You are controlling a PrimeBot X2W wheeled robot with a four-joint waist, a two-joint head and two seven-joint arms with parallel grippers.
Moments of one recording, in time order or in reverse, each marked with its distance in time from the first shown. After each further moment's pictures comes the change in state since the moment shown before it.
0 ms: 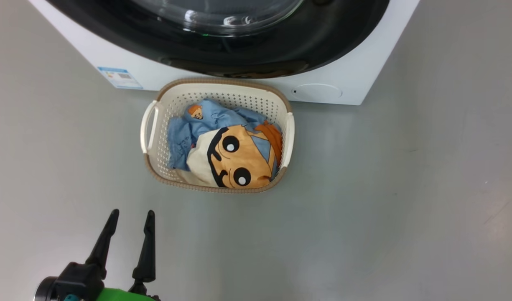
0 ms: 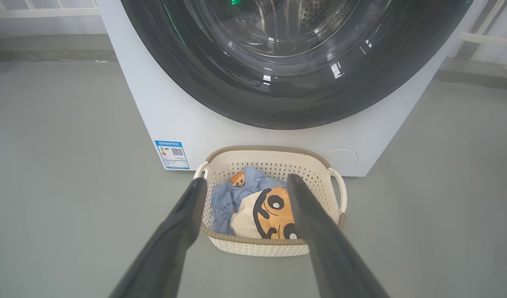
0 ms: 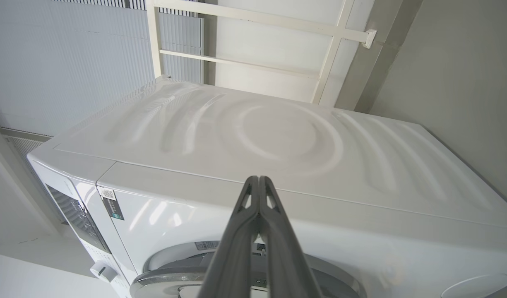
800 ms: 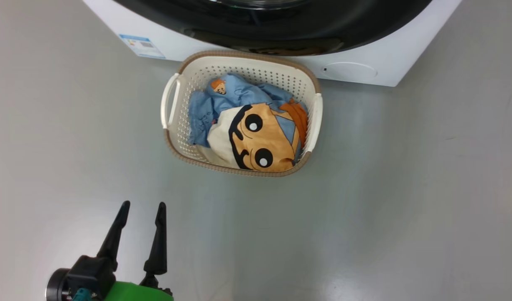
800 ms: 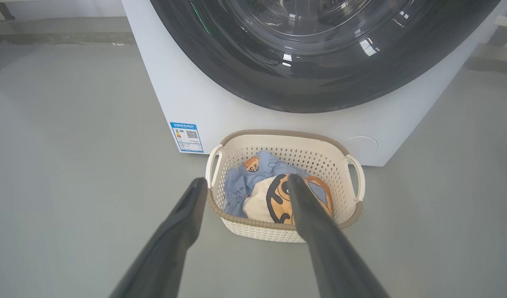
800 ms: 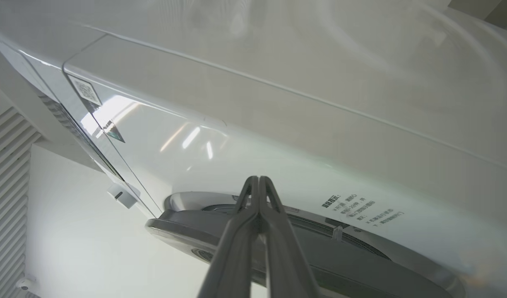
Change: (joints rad) left arm -0.025 -0.001 -0.058 -0.017 -0.012 0.050 0.000; right arm -0.256 -0.010 0.240 -0.059 -0.034 0.000 0.042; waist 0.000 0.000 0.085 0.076
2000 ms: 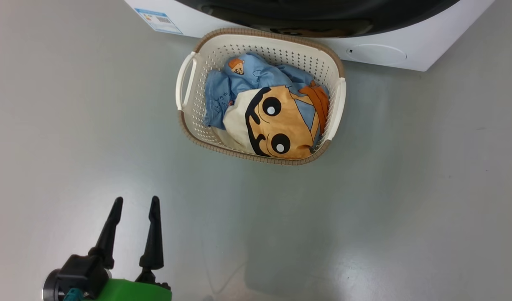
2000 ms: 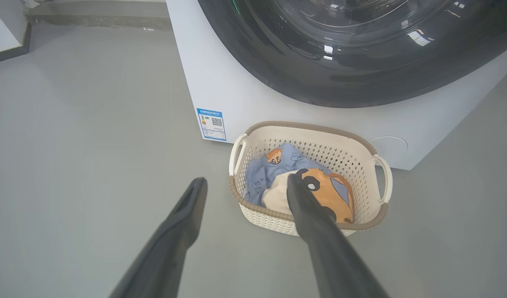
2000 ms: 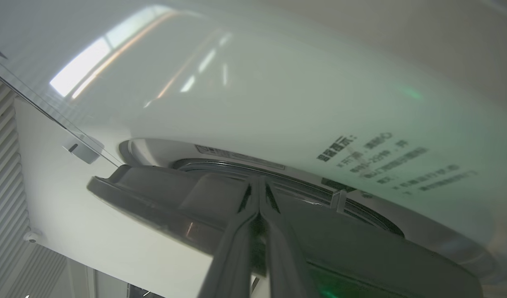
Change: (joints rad) left arm 0.001 -0.001 -0.010 -0.038 -0.062 0.054 0.000; right arm -0.080 -0.058 0.185 0.017 0.010 0.000 0.011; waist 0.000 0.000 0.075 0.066
